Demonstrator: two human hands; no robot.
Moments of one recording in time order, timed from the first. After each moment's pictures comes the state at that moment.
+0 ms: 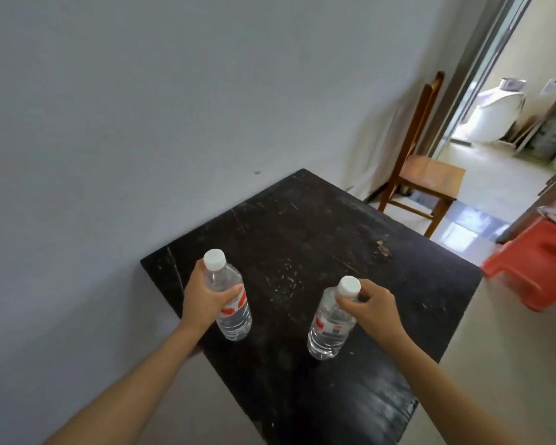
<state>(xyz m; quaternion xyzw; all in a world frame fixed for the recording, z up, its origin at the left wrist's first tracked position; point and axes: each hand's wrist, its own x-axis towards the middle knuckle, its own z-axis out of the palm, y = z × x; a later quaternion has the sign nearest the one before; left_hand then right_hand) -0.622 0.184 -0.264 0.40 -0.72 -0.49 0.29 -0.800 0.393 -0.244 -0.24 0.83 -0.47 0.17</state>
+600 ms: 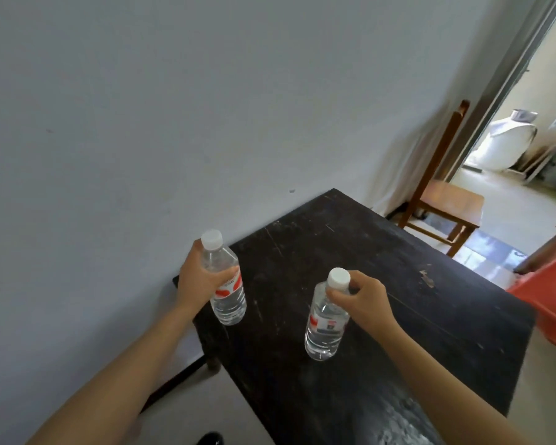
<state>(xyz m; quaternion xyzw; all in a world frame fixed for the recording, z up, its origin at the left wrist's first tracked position) -0.592 0.039 -0.255 0.40 -0.72 -0.46 0.32 -0.758 0.251 -0.229 -0.30 0.84 -0.43 0.17</state>
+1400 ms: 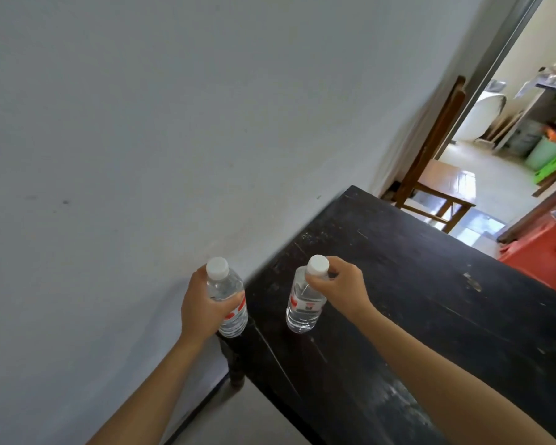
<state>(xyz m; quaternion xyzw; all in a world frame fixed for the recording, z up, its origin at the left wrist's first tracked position) -0.569 -0.127 -0.290 0.39 -0.75 -0.46 0.27 -0.731 0.035 -0.245 -0.25 0.84 -0.45 0.15</state>
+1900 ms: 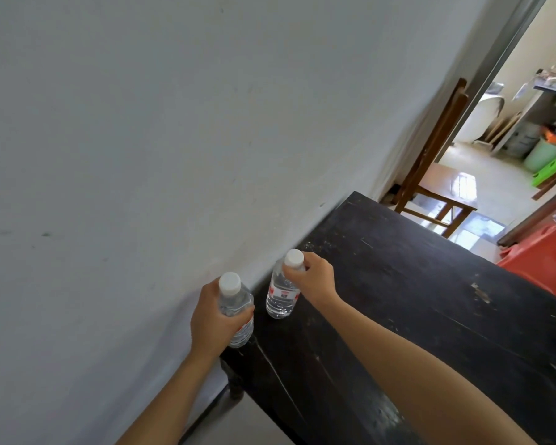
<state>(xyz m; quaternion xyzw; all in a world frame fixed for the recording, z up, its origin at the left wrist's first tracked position) -0.591 -0.137 -0.310 0.41 -0.75 -0.47 0.23 -0.750 -0.042 -0.266 -0.21 0.85 -0.46 0.16</state>
